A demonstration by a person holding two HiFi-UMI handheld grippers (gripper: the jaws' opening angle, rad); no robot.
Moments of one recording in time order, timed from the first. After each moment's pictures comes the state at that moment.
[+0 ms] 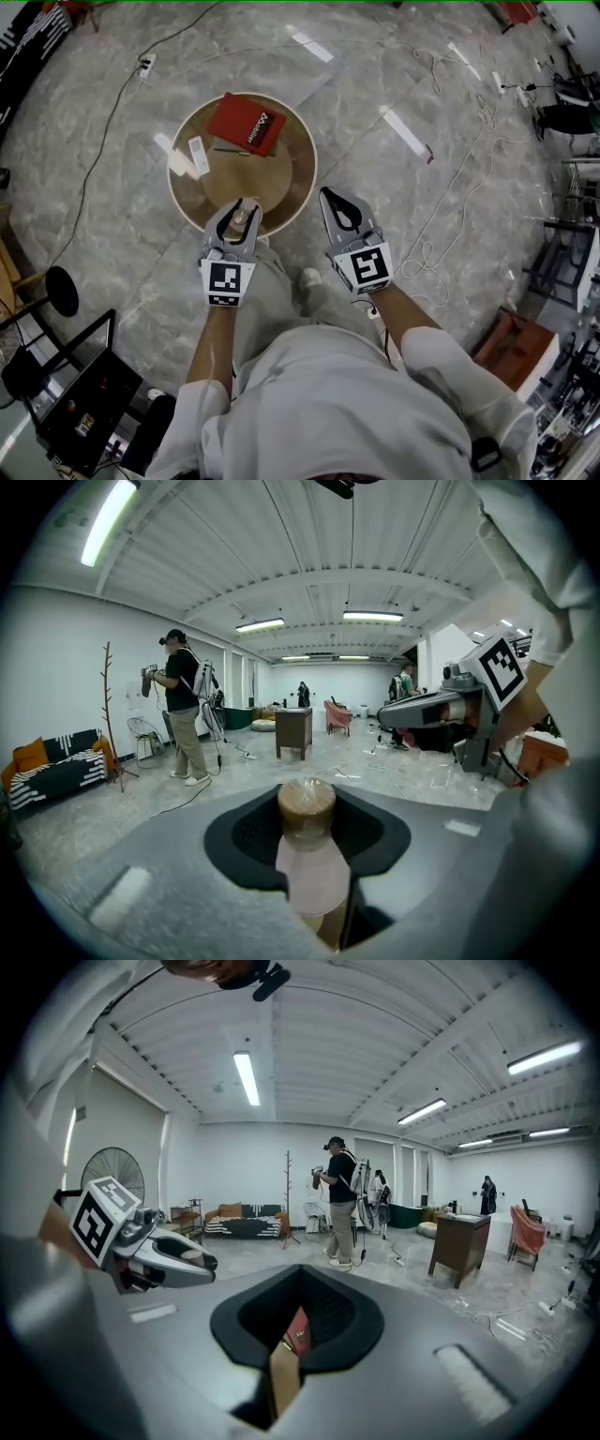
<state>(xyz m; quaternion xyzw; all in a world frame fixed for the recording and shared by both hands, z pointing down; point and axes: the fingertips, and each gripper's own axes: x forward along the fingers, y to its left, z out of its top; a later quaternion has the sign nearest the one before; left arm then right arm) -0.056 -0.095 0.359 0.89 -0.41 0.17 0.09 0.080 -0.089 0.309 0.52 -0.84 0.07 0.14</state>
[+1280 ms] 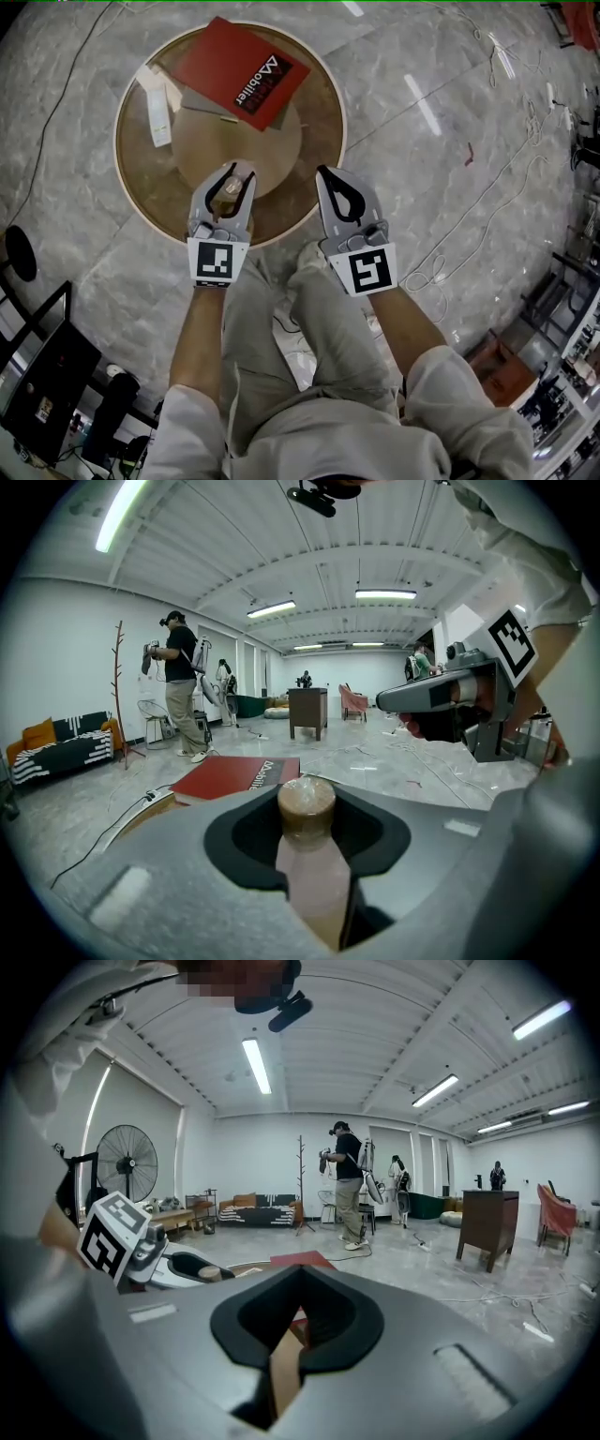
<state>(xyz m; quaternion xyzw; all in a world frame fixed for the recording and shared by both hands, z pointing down) -0.028 -0.174 0.654 0.87 -0.45 0.18 0.09 0.078 -0.175 0.573 0.47 -0.87 0.07 0.11</state>
